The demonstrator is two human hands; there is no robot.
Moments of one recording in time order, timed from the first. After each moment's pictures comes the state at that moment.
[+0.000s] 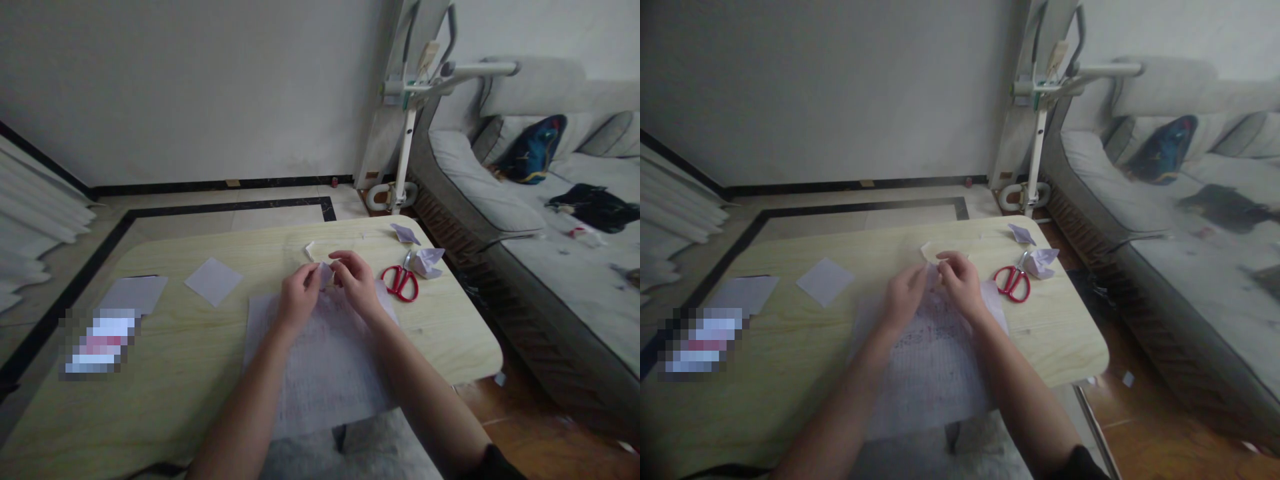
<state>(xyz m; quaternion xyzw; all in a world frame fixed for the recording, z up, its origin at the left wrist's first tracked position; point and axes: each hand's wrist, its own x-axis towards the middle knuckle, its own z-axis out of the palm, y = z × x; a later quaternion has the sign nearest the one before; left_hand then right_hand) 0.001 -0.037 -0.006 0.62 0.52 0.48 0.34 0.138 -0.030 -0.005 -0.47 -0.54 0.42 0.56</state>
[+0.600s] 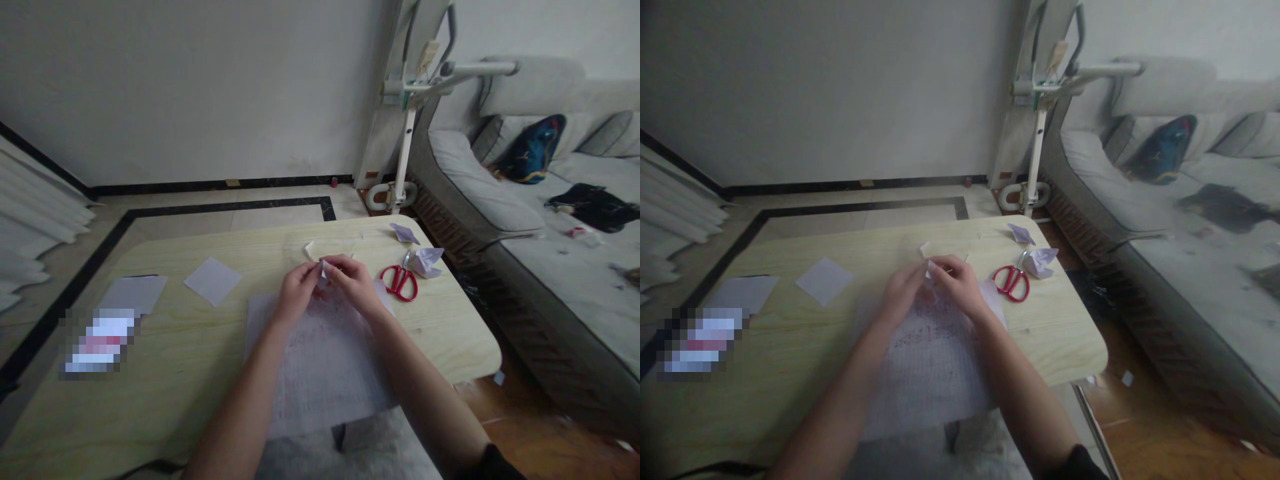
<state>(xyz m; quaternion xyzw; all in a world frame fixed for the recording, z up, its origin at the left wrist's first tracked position) 0.003 -0.039 0.014 0.49 0.49 0.46 0.55 0.143 -0.028 -0.001 -0.43 -0.55 0.48 0.53</state>
